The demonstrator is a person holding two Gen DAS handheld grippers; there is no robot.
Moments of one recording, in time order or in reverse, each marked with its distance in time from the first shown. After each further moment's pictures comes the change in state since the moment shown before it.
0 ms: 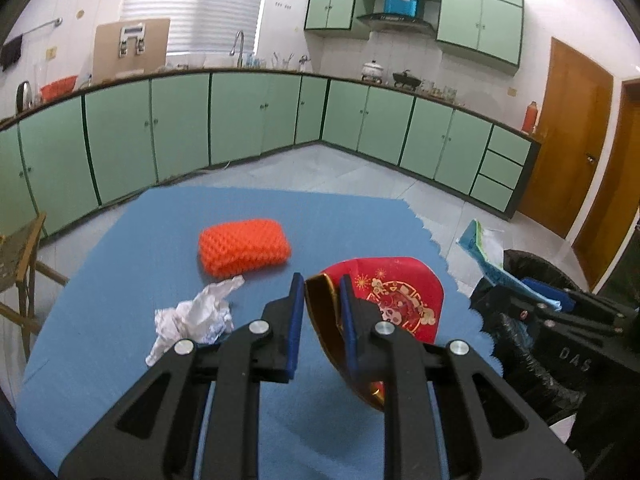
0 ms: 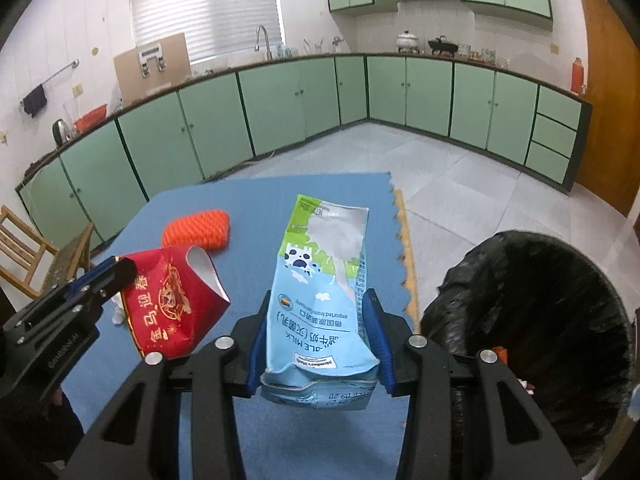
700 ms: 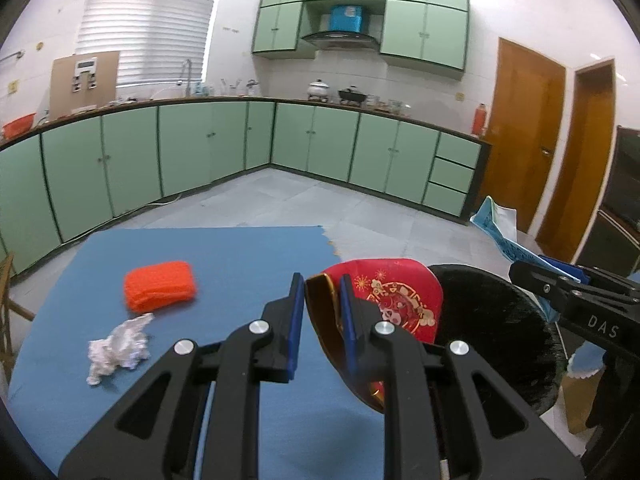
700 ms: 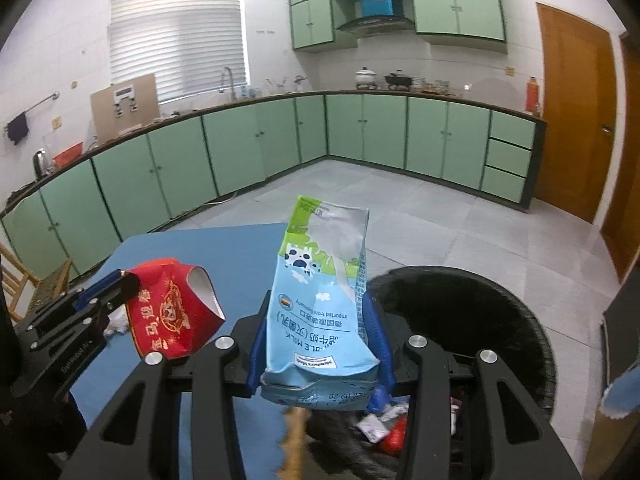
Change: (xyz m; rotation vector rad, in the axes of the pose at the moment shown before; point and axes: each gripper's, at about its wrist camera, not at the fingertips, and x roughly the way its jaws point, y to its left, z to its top) left arm -0.017 -0.099 0.015 0.089 -0.066 -0.157; right arm -0.091 -0.092 0.010 0.044 -0.128 -0.123
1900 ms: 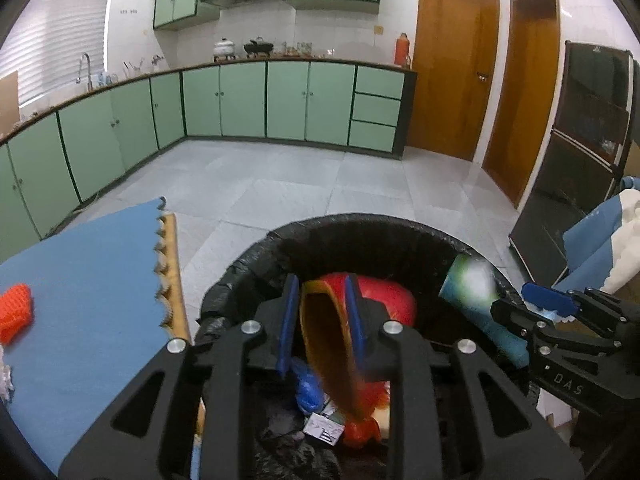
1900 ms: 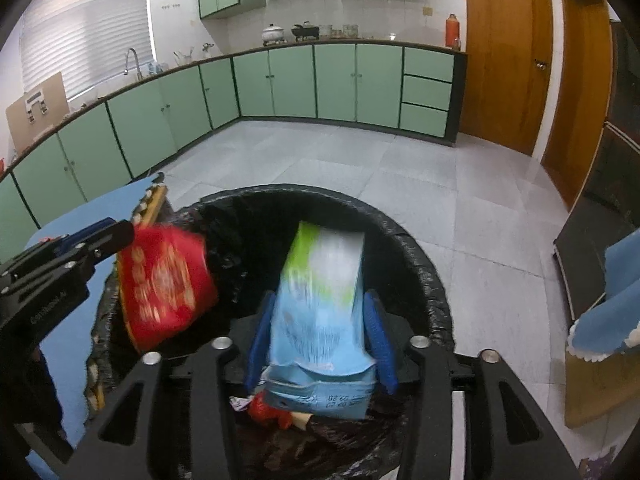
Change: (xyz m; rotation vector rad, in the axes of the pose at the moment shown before) left arm 0.136 -0.174 -0.036 0.187 0.183 -0.194; right arm 0.039 -0.185 -0.071 0.156 0.151 -0.227
